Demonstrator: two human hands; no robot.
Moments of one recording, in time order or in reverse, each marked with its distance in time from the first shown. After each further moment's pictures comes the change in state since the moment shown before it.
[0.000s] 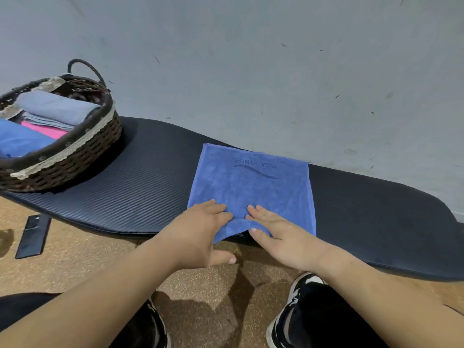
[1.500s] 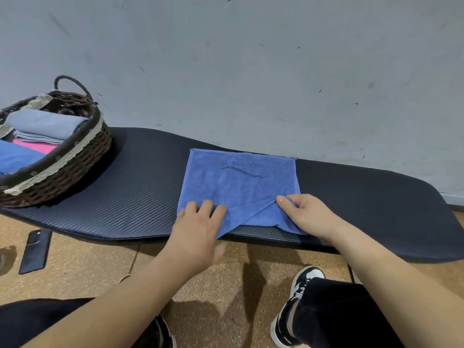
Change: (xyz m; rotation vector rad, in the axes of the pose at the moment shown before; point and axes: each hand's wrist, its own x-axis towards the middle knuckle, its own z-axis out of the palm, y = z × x) left_hand 0.014 0.017 0.036 0.319 0.258 -0.171; right_hand -0.005 0.060 -0.037 0.292 0.330 0.207
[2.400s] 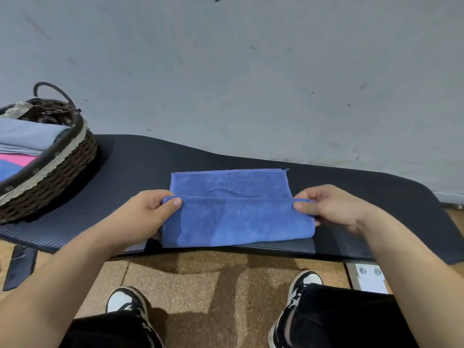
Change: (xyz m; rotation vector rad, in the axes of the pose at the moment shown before) left_hand 0.015 -0.087 -0.052 -1.101 -0.177 -0.252; right_hand 0.010 0.016 -0.062 0.394 -0.189 0.118
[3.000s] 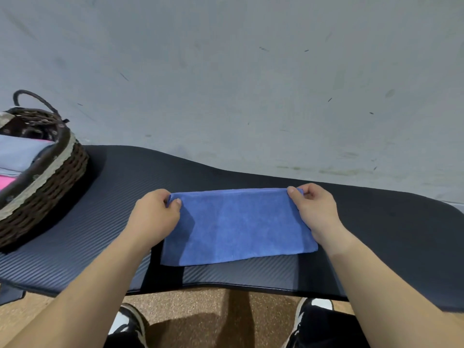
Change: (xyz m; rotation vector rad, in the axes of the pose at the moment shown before) left_hand 0.094 -0.001 0.013 0.270 0.449 -0.224; right_hand 0.098 -0.005 0.032 0.113 0.651 -0.044
